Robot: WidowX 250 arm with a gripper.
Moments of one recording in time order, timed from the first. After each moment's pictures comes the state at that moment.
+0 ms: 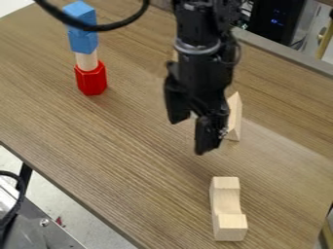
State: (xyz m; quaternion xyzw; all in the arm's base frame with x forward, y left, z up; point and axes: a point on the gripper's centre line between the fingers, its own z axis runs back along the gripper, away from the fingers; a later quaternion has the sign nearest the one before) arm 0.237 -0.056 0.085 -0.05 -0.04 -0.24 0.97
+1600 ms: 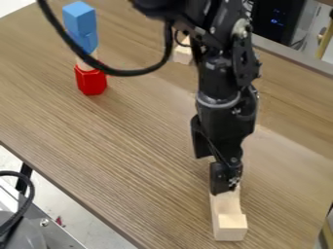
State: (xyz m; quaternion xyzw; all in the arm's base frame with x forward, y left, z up) arm 0.235 -0.087 0.043 -0.06 -0.06 -0.33 0.94
